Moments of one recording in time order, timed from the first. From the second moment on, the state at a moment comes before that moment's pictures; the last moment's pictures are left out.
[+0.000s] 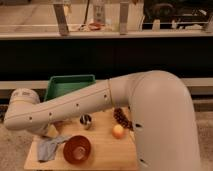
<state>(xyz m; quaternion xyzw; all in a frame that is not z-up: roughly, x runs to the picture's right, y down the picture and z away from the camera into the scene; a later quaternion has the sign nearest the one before) -0.287 0.178 0.666 -0.16 -0.20 -0.55 0.80</state>
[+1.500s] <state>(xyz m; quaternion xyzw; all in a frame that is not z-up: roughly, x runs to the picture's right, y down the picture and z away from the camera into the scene) -0.316 0.253 0.747 -0.13 -0.32 -0.82 0.45</state>
